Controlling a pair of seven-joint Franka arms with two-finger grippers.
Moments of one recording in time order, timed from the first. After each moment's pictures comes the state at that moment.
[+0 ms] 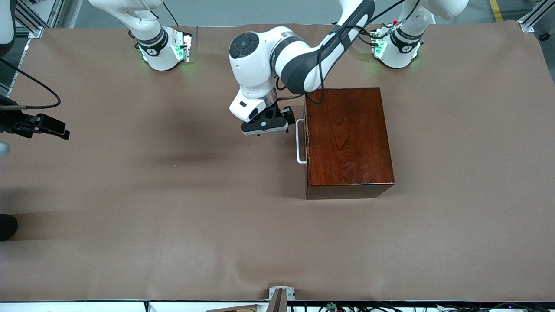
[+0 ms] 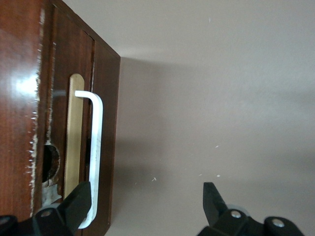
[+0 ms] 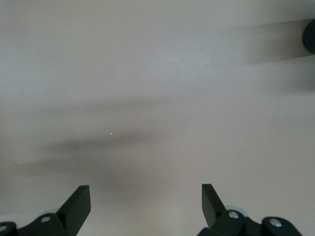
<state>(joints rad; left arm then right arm) -0.89 0.63 -0.05 -1.29 0.23 1.87 -1.05 0.00 0.14 -0.06 -1.45 0.01 1.52 -0.01</state>
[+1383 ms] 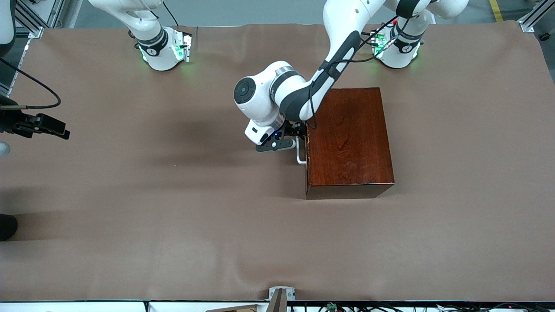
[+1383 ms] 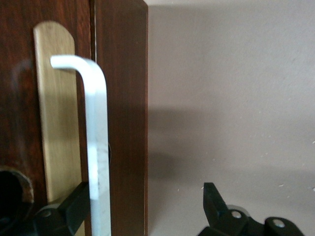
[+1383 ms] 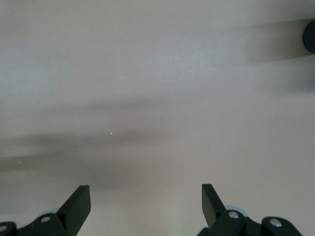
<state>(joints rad) -0.88 0.77 -0.02 -1.28 0.23 1.78 -1.00 0.00 0.14 -0.06 -1.45 0.01 1.52 -0.01</state>
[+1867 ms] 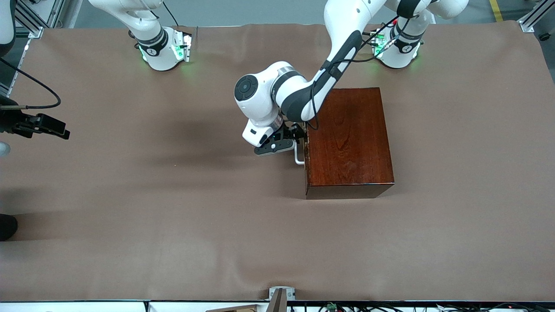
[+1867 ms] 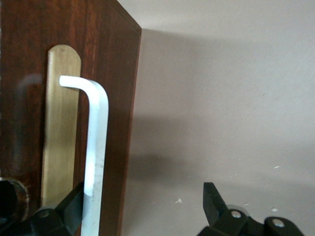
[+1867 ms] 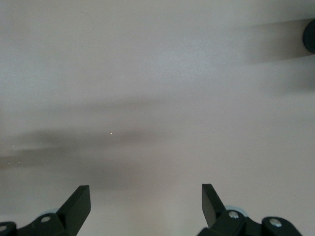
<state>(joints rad) -0.88 0.77 -0.02 -1.27 0.23 1.87 -1.12 0.00 0.14 -0.06 -1.45 0.01 1.52 -0.01</state>
